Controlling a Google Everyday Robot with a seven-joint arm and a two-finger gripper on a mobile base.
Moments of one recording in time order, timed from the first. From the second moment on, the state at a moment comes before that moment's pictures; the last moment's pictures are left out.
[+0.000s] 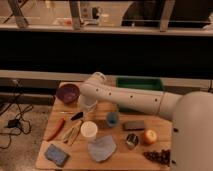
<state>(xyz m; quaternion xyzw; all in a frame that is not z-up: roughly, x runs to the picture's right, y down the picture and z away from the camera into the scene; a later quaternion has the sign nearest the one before) -0.128 0.115 0.795 -0.21 -0.25 -0.29 0.90</state>
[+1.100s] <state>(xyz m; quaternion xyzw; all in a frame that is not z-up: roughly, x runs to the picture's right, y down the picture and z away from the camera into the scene) -0.106 0.101 0.771 -0.19 -0.23 -0.28 0.91</state>
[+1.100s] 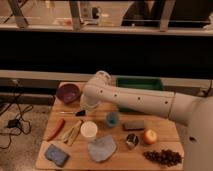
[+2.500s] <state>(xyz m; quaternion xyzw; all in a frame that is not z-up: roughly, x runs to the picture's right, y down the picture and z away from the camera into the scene) -0.109 0.072 0.763 -0.17 -0.22 -0.28 0.92</state>
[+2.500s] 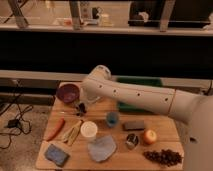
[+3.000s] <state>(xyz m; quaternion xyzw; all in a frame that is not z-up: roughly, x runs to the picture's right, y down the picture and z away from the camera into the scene) -0.097 0.061 0.760 -0.17 -0.21 -0.28 0.92</state>
